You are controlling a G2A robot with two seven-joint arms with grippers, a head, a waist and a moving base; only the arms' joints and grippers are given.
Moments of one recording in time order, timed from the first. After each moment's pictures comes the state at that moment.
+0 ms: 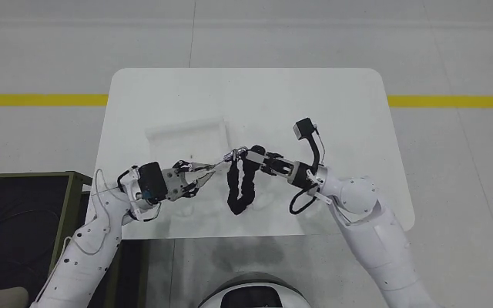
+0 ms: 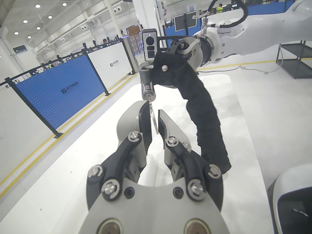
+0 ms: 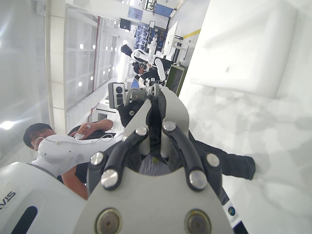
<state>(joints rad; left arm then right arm) 1.47 -0.99 -1.42 -1.66 1.73 -0.84 0.82 -1.30 -1.27 1.19 -1.74 0.09 -0.18 0.75</state>
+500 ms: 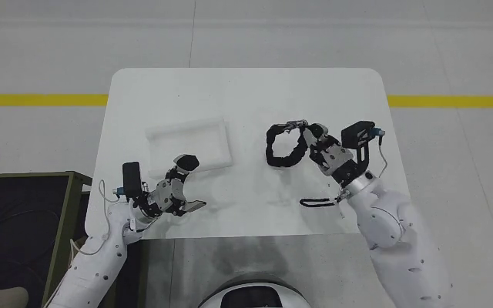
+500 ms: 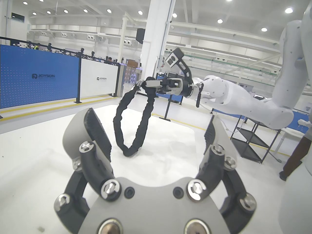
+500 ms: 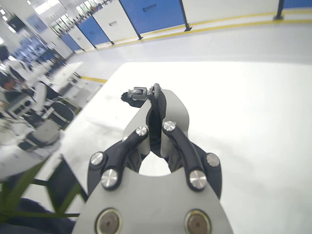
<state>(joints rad) 1.53 -0.99 -1.34 -1.58 1.29 -1.01 0.81 -1.57 -1.21 1.37 -2.08 -1.01 -0.20 0.31</state>
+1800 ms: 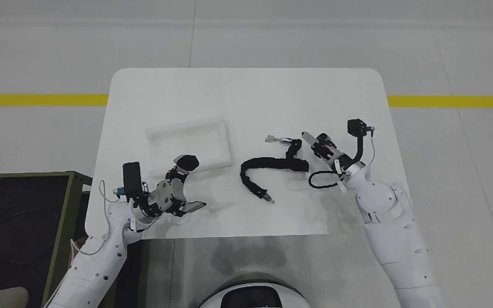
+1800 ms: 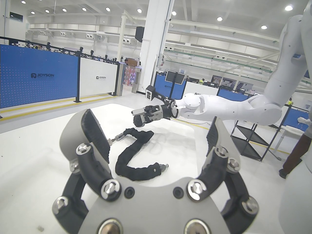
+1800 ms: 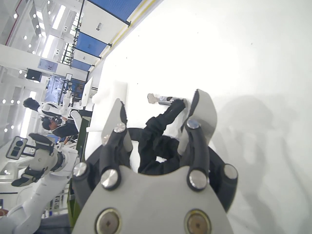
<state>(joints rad) 1.53 -0.99 -1.34 -1.58 1.29 -1.01 0.81 -1.36 -1.23 1.41 -1.59 -0.44 -0.18 0.41</state>
